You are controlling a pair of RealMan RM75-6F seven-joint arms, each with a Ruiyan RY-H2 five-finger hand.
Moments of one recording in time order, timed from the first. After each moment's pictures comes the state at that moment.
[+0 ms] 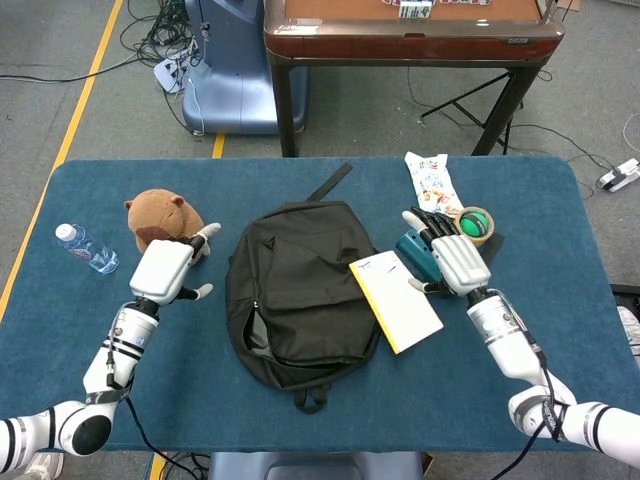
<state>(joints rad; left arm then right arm) -0.74 -1.23 -0.18 -1.80 1.03 1.16 0.39 0.62 -1.31 0.21 -1.52 -1.27 1.03 0.07</state>
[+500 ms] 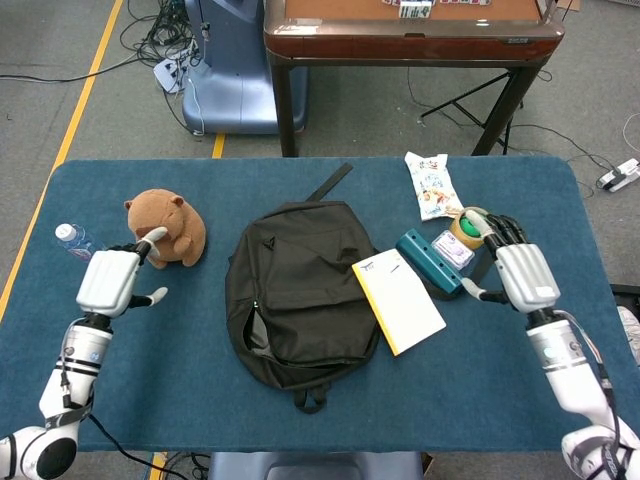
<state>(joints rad) -0.58 -1.16 -0.13 -1.79 1.12 1.29 0.32 0.43 -1.09 0.16 -1.70 -1.33 1.23 0.05</state>
